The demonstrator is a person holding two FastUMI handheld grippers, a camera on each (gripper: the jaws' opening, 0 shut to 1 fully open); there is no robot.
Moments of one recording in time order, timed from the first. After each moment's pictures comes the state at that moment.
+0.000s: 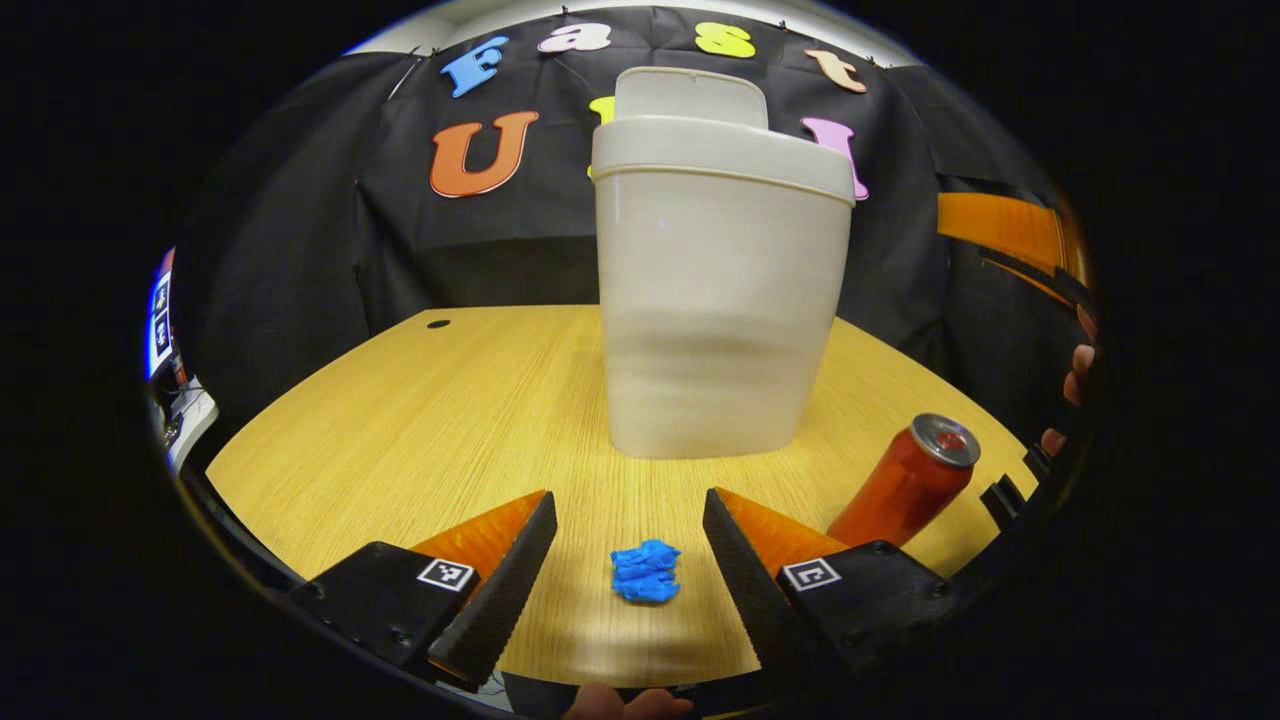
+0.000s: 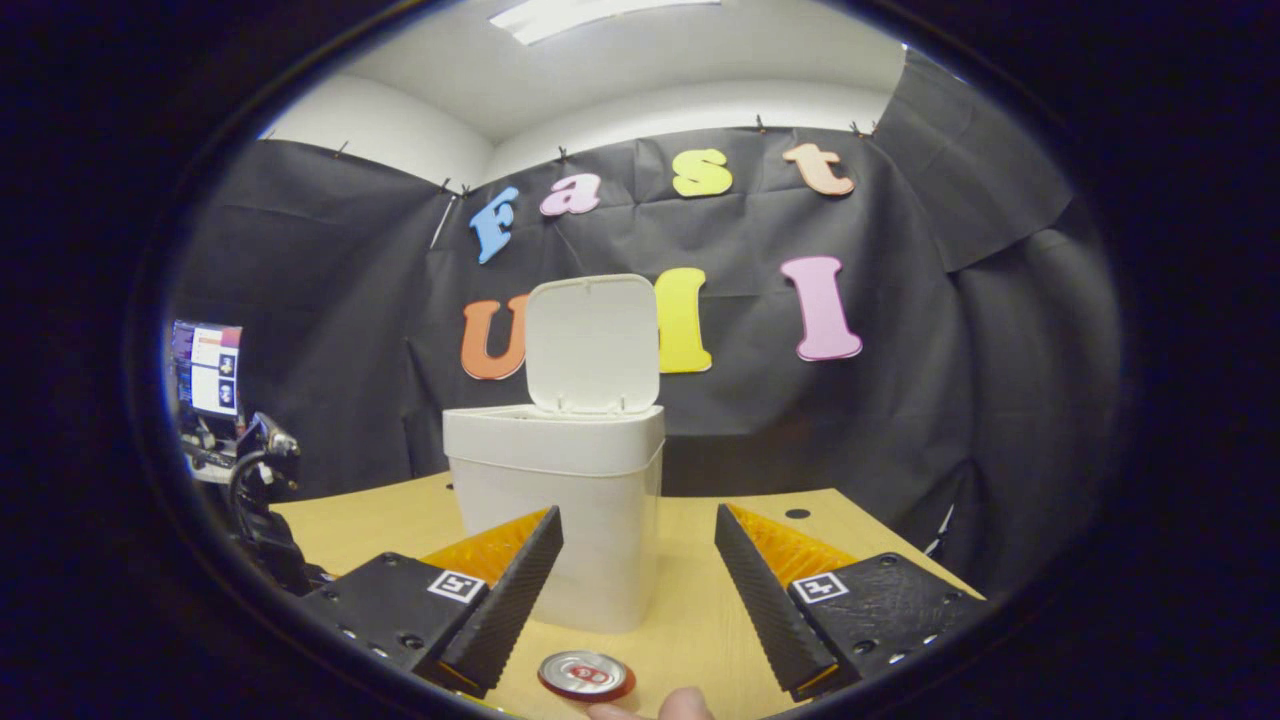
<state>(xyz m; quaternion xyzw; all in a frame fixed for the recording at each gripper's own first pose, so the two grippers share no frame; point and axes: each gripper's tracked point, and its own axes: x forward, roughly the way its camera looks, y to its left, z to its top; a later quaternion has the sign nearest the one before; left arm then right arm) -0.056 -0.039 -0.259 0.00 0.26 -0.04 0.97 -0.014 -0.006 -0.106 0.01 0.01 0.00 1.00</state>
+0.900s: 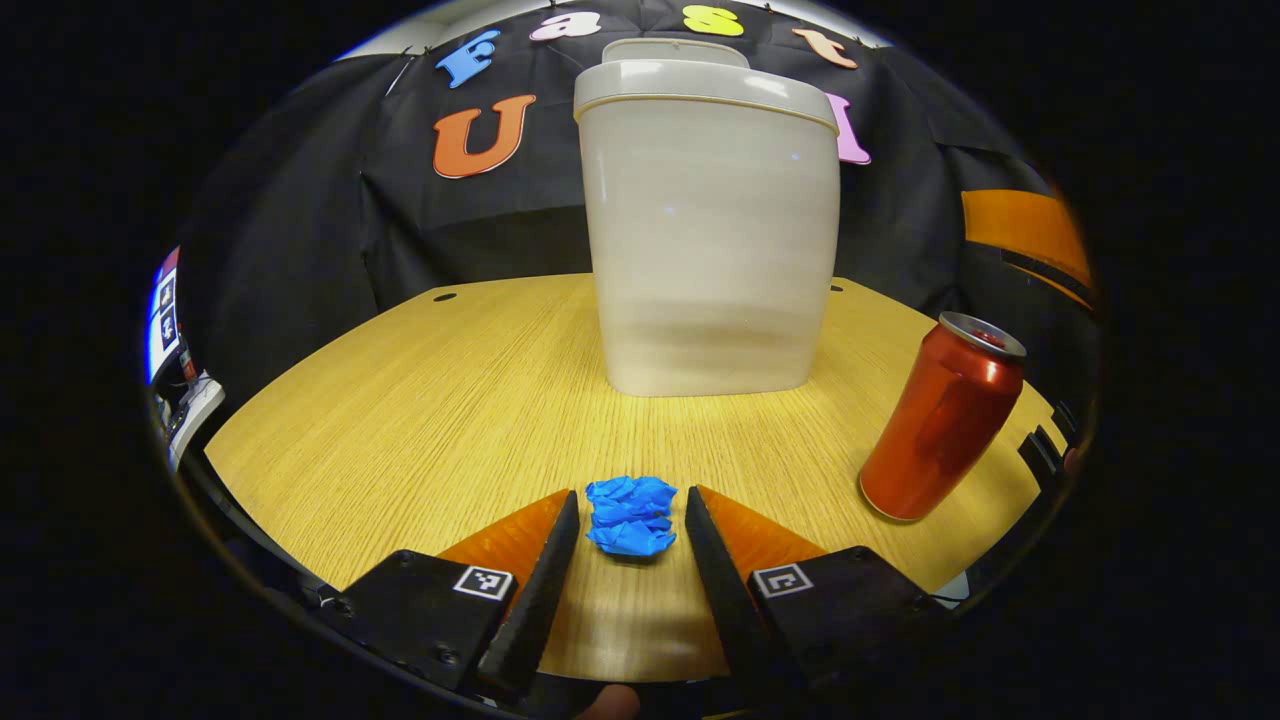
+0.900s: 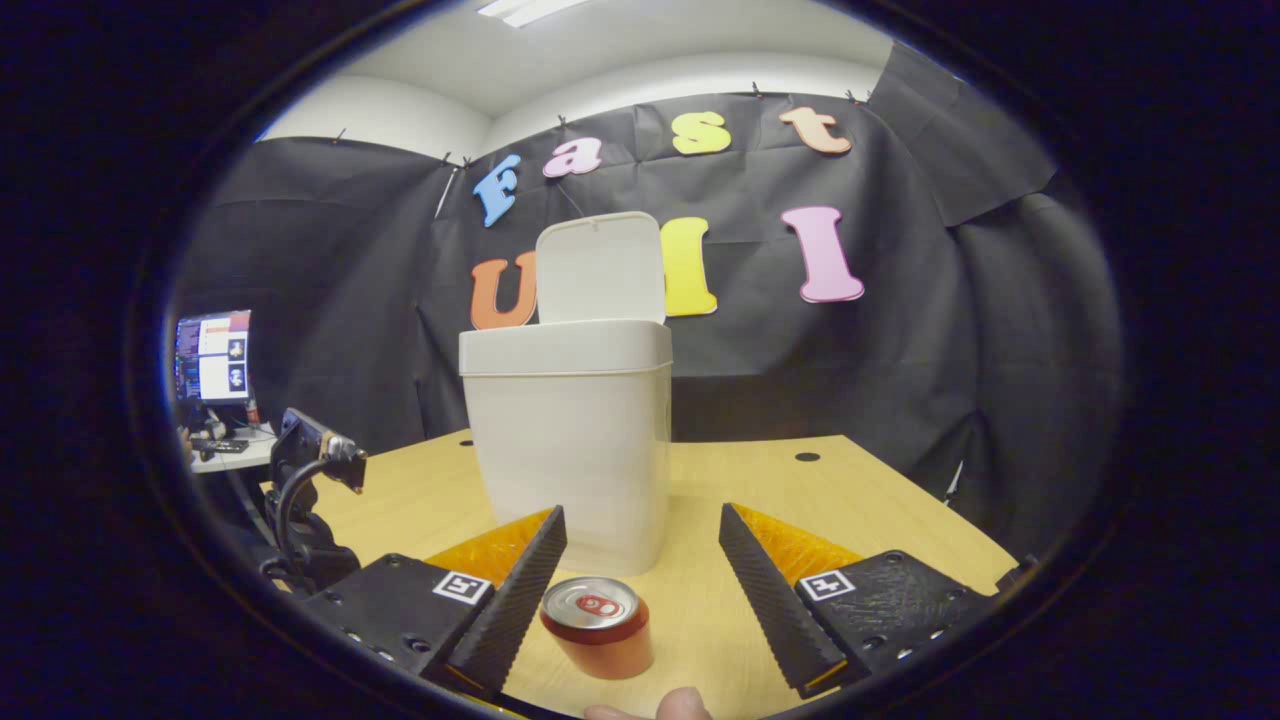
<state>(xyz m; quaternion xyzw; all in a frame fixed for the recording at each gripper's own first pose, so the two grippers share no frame) -0.065 -0.041 -0.300 0.03 0.26 -0.01 0.96 -0.040 0.004 -0.172 0.03 0.06 0.02 1.00</state>
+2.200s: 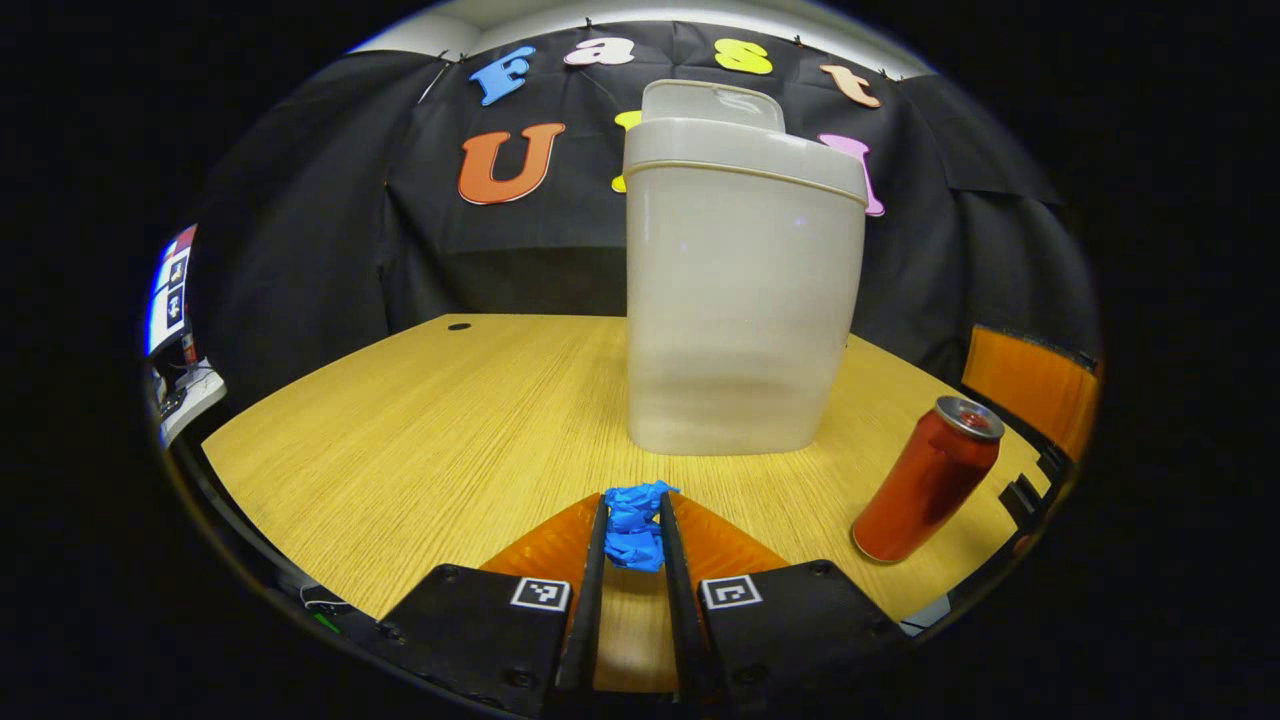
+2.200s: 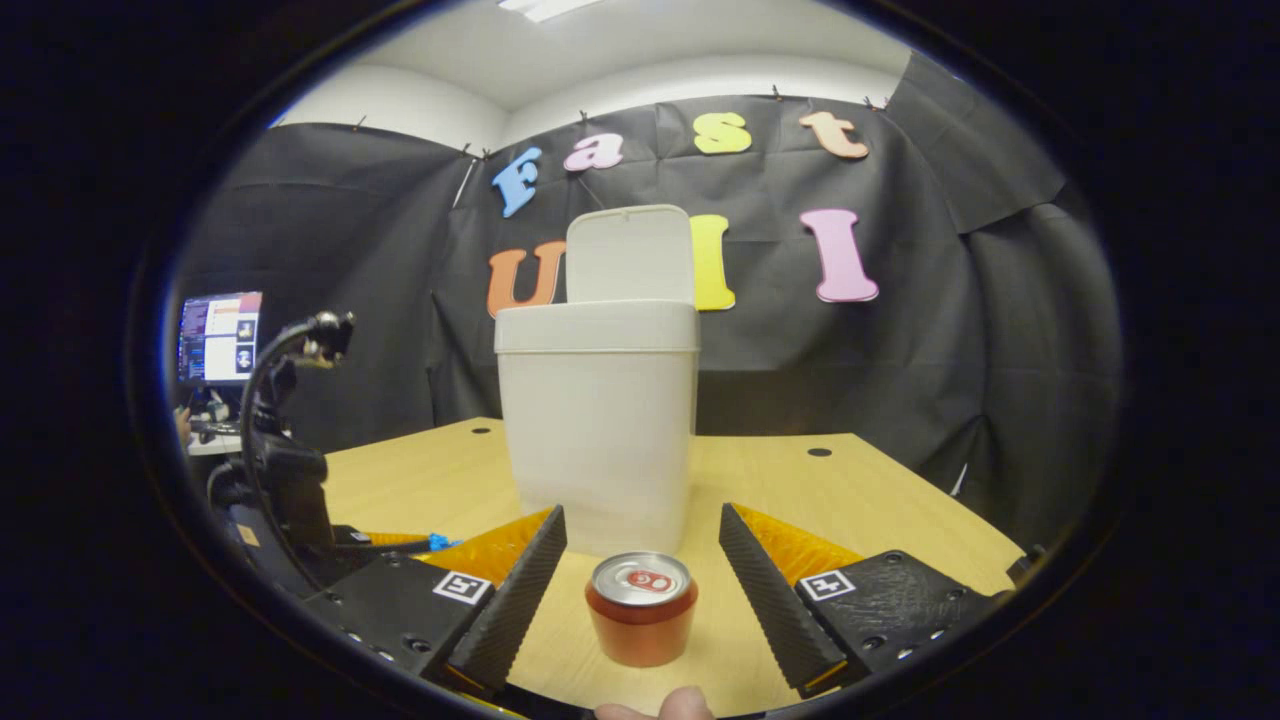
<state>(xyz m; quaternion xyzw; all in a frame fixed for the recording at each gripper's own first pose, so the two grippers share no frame) -0.049 -0.016 -0.251 -0.01 0.19 0.00 0.98 -0.047 0.023 -0.193 0.00 0.07 0.02 1.00</state>
